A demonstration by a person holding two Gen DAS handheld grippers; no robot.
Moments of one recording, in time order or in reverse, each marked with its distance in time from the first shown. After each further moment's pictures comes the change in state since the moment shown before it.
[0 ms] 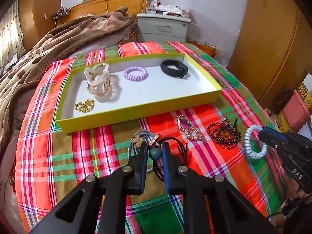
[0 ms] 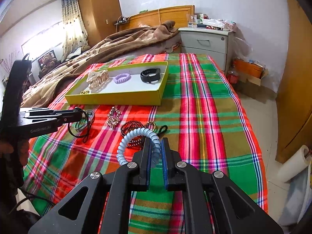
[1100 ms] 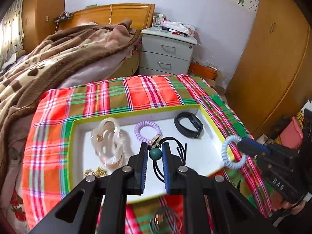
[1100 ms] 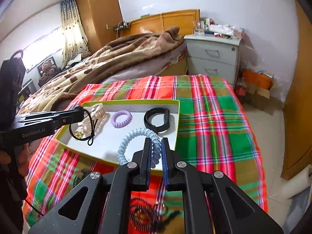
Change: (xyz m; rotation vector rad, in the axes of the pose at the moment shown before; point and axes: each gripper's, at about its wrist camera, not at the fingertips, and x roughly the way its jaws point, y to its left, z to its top) left arm 0.023 0.044 0.106 -0.065 -0.077 -0.051; right arm 0.065 0.011 0.102 0.012 -0.011 0.026
